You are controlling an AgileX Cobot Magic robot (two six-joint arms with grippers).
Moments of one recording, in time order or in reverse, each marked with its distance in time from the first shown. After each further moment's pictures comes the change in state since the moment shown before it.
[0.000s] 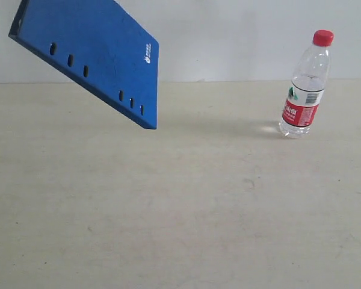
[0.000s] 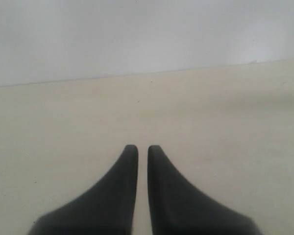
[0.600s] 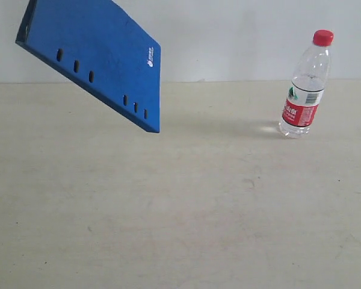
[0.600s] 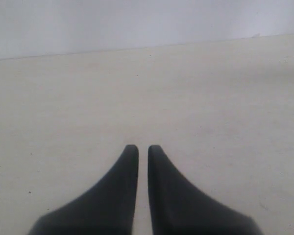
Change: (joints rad) left arm 0.000 0.000 0.060 -0.004 0.008 -0.006; right arm 0.000 0.000 0.011 0.009 0.325 -0.410
